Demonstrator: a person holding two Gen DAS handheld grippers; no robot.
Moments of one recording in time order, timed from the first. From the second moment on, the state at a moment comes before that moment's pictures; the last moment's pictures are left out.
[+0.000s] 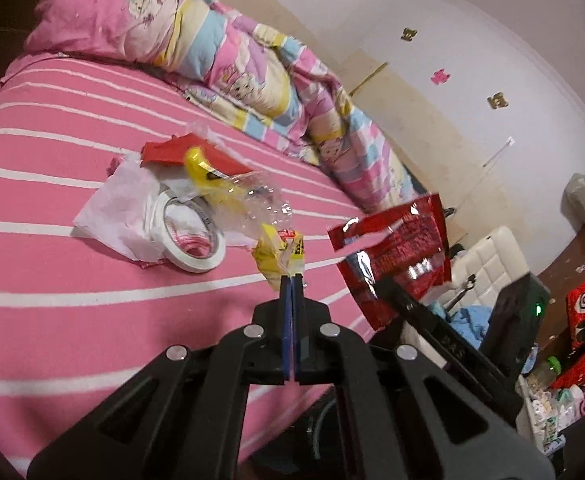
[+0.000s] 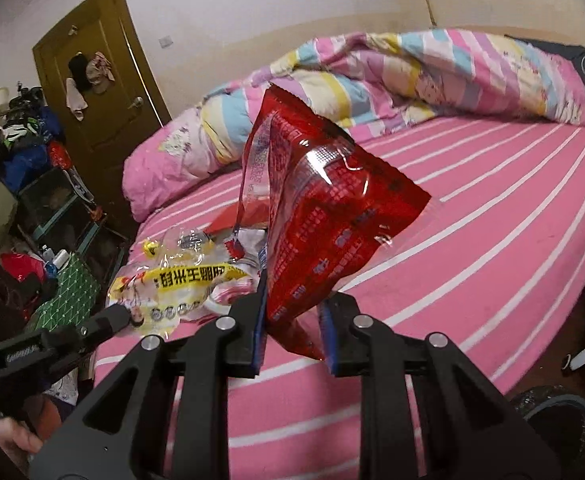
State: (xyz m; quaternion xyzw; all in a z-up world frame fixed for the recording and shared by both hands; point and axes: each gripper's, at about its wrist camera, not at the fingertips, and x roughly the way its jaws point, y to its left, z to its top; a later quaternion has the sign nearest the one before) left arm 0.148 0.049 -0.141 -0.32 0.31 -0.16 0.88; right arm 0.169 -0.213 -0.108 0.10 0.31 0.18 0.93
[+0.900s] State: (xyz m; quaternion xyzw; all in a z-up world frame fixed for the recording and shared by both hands) left arm 0.095 -0.114 -0.105 -0.25 0.34 -0.30 0.86; right arm 0.018 -0.377 -0.103 0.12 0.31 0.04 0.94
